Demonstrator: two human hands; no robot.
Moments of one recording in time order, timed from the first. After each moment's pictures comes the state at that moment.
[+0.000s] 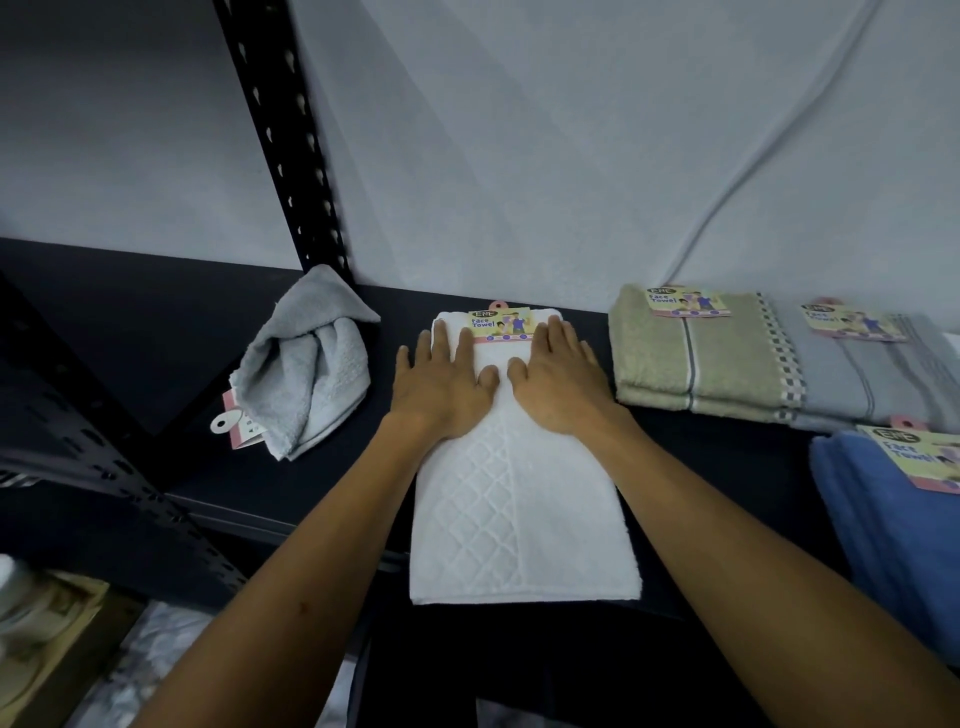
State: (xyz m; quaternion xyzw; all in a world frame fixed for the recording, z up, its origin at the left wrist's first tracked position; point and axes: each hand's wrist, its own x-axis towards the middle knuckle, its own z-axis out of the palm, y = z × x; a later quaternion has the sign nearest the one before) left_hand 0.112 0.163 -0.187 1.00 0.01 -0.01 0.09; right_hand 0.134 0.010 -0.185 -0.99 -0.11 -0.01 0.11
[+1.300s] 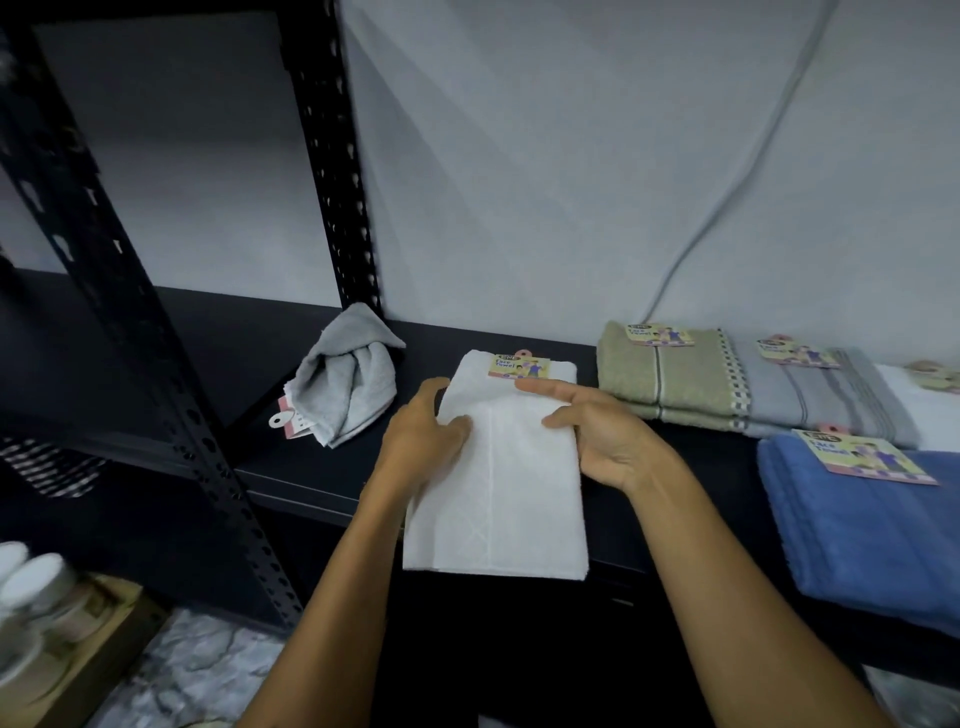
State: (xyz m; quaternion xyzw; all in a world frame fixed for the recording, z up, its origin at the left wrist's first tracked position) left_hand -0.003 0.171 -0.154 0.86 0.10 0.06 0.49; right_hand 0.037 -0.033 -0.142 -0.56 -0.04 0.25 0.79
